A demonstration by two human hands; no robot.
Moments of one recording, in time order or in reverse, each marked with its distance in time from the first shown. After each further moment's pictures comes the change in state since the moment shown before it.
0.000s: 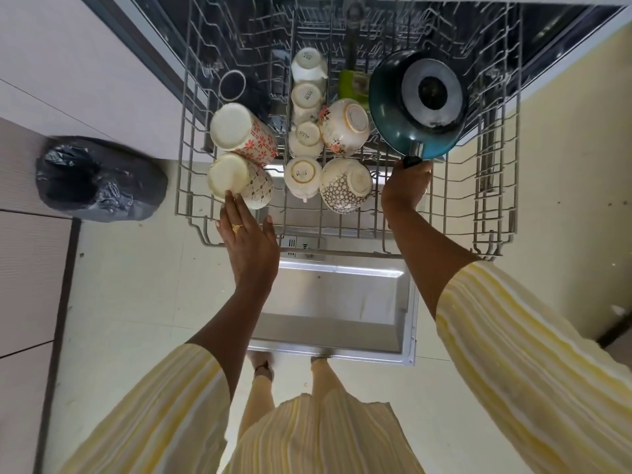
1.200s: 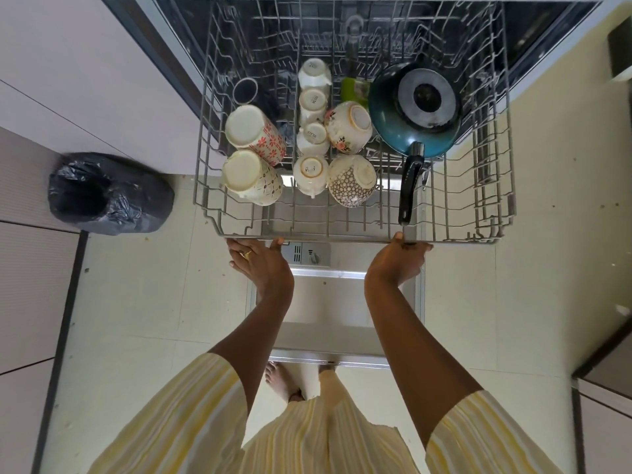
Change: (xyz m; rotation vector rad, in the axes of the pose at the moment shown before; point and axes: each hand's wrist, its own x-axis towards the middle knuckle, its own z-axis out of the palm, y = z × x) left_hand -0.032 -0.012 0.014 -0.186 -0.095 -0.402; right_hand -0.122 0.068 -0.019 0.367 0.252 0.276
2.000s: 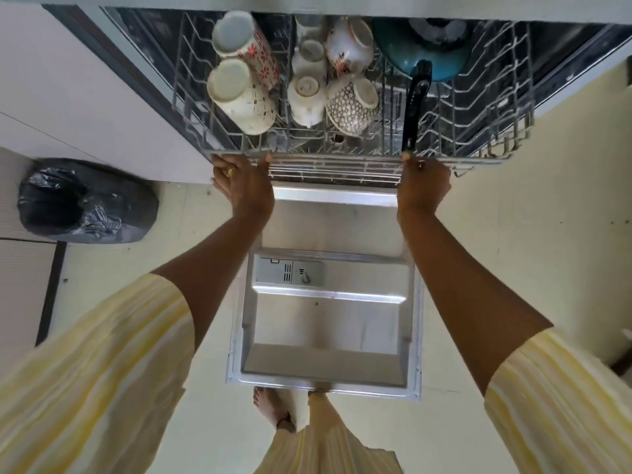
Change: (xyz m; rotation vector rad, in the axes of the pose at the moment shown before) left_hand 0.132 0.126 -0.002 0.099 -0.055 0.192; right_hand 0.093 -0.124 0.073 -0.225 -0.238 -0.427
